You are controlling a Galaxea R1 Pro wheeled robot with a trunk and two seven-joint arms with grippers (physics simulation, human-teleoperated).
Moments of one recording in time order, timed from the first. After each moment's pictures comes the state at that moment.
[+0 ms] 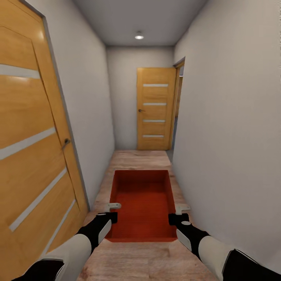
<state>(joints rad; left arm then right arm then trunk) -0.77 -0.14 0.00 -0.26 0.02 0.21 0.21 -0.80 0.05 0.88 -0.12 -0.81 -0.09 -0.21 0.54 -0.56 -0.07</state>
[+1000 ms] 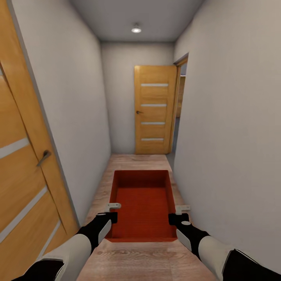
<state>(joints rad) -0.77 -0.14 0.00 -0.26 0.02 0.22 0.21 -0.80 0.05 0.88 -0.12 -0.81 -0.09 -0.21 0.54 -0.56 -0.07</state>
